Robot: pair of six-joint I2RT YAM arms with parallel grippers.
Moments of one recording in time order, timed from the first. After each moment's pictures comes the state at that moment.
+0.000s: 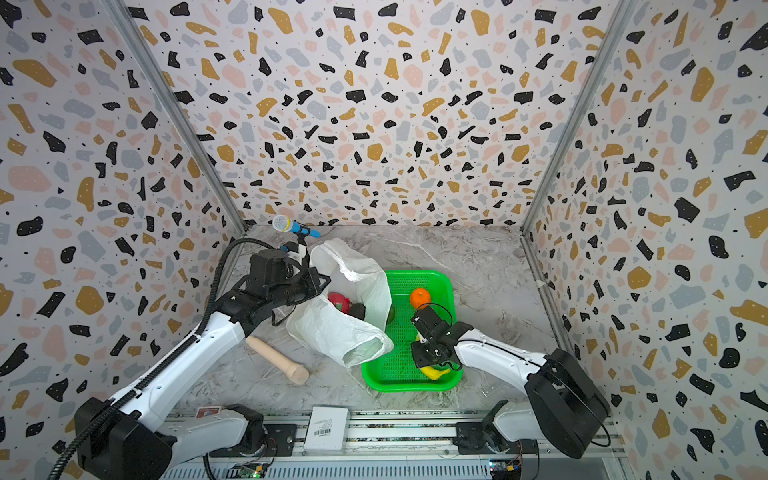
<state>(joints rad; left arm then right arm) -0.37 1.19 1.01 -0.41 0.28 -0.69 0.73 1.33 0.67 -0.53 -0.06 0.43</state>
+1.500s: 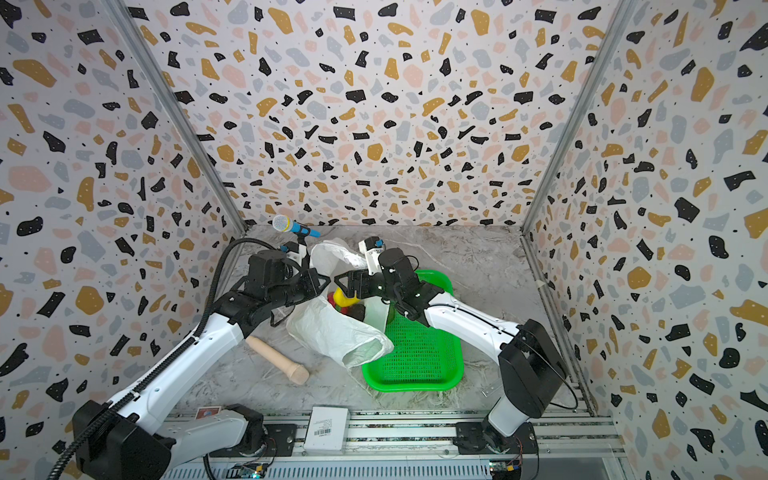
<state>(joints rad) -0.37 1.17 1.00 -0.41 0.29 -0.66 0.80 1.57 1.18 0.06 -0.29 0.58</state>
